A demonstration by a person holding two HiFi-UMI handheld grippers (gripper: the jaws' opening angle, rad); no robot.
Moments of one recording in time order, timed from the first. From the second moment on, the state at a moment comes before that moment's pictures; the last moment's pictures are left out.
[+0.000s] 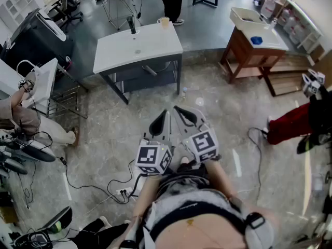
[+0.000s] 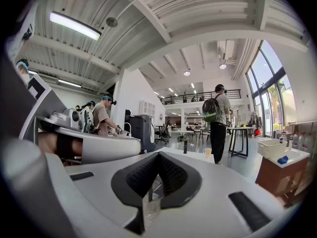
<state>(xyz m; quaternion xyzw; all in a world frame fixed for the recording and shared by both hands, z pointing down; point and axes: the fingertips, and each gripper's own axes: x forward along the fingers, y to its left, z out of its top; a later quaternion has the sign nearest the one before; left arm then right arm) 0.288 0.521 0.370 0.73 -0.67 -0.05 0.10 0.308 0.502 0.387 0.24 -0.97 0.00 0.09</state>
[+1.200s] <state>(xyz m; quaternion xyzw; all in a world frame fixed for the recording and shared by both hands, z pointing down) 0.234 0.462 0.370 0.72 -0.68 -0.05 0.09 0.268 0.438 0.386 0.22 -0.97 0.03 0.05</state>
